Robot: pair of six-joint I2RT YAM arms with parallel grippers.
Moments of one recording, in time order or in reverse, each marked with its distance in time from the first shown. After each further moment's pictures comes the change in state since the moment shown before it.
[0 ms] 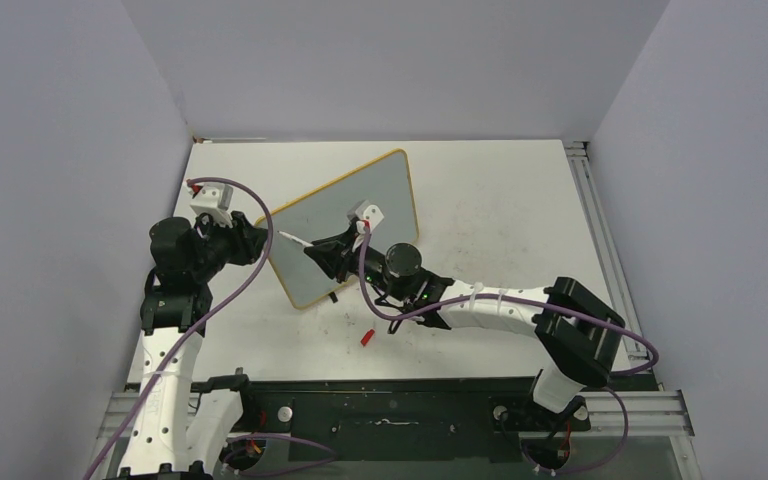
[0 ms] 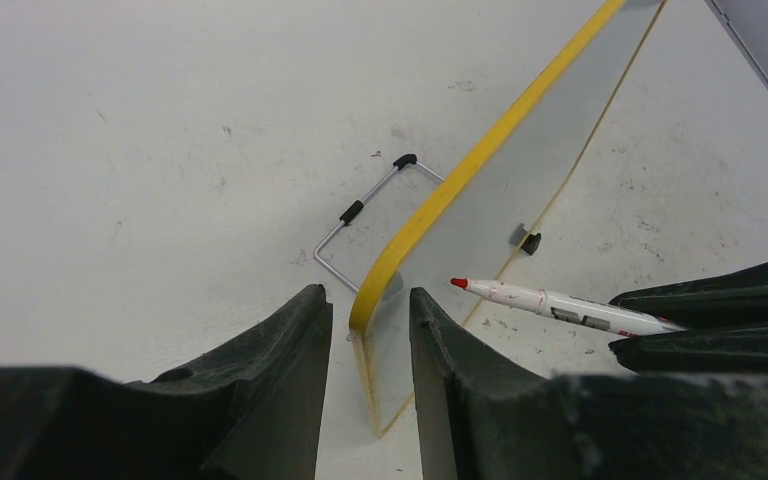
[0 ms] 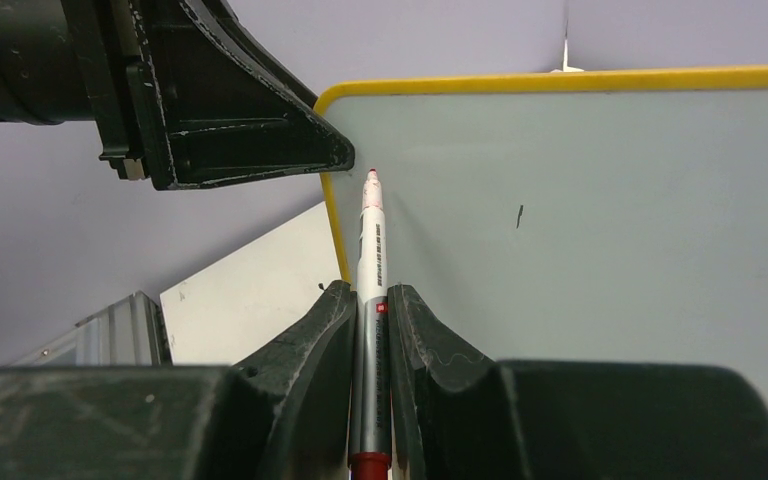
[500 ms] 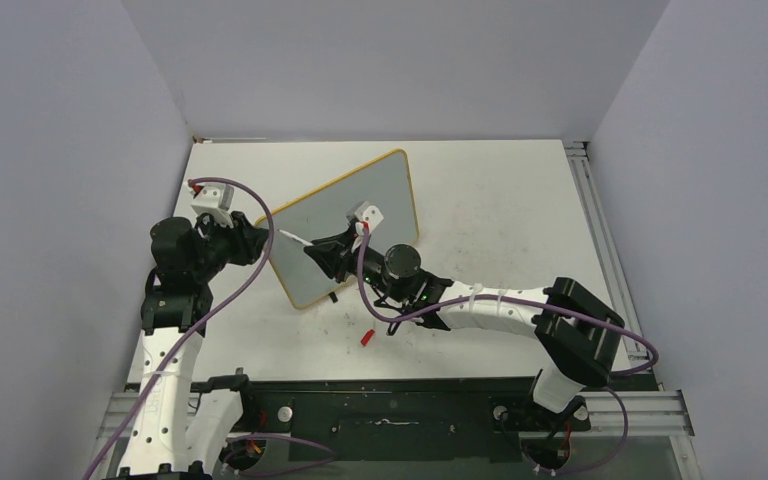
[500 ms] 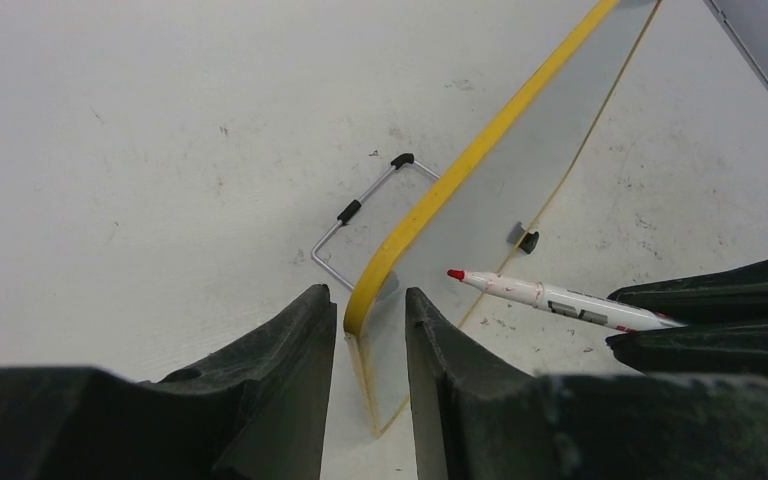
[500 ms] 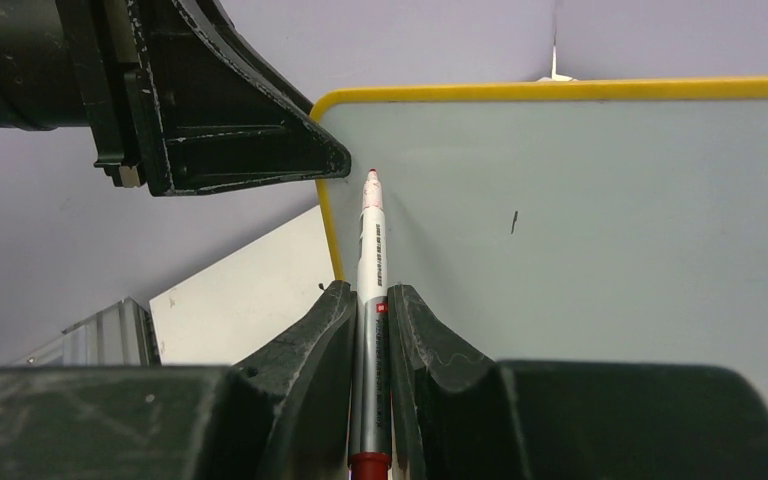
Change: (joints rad) left arm -0.006 0.000 0.000 0.000 0.000 0.000; right arm 0.007 0.004 0.003 0.003 0.024 -0.020
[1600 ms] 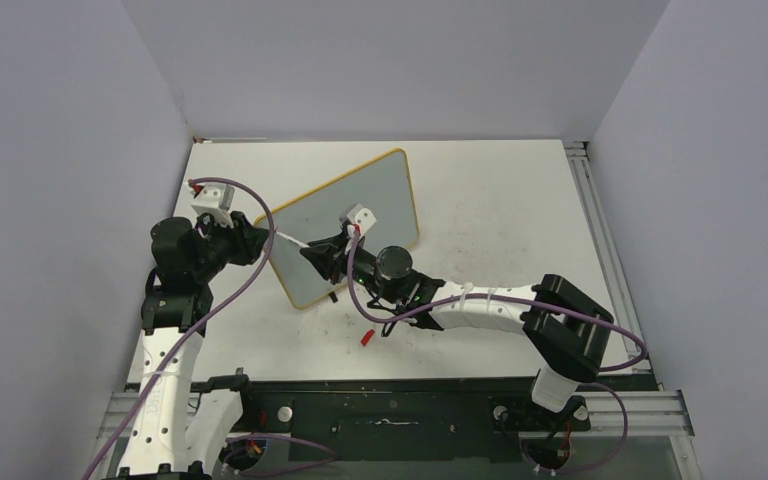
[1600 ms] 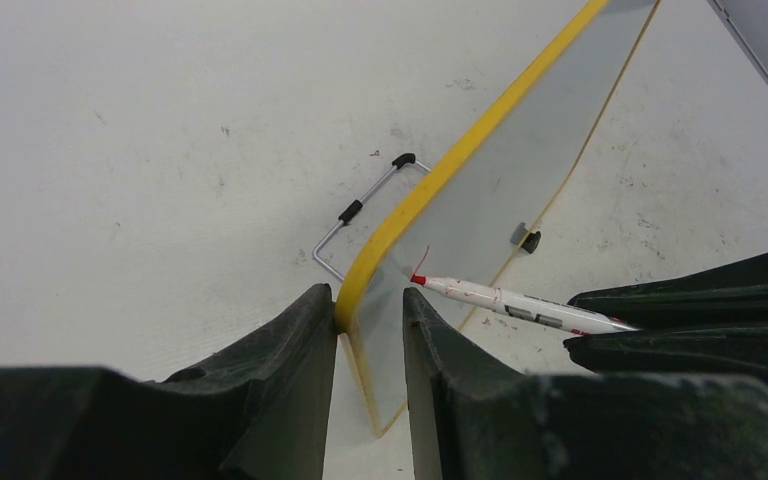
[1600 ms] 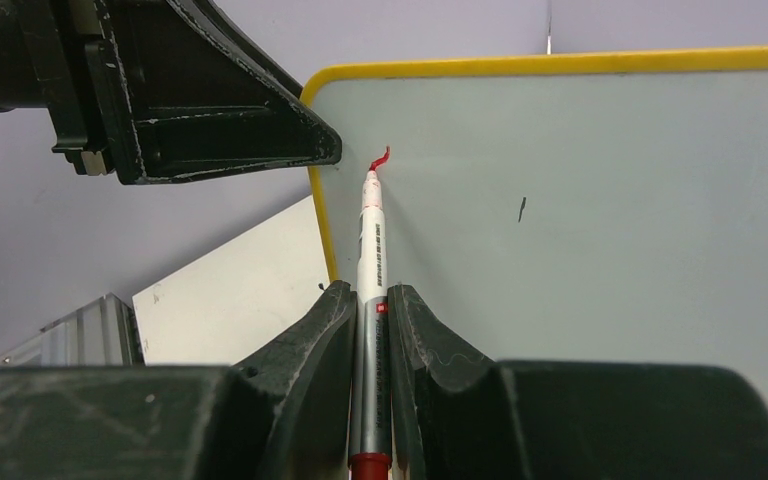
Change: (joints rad) left arm -0.005 0.000 0.000 0.000 -0.003 0.004; right arm 0.007 0.052 0.024 0.011 0.029 -0.016
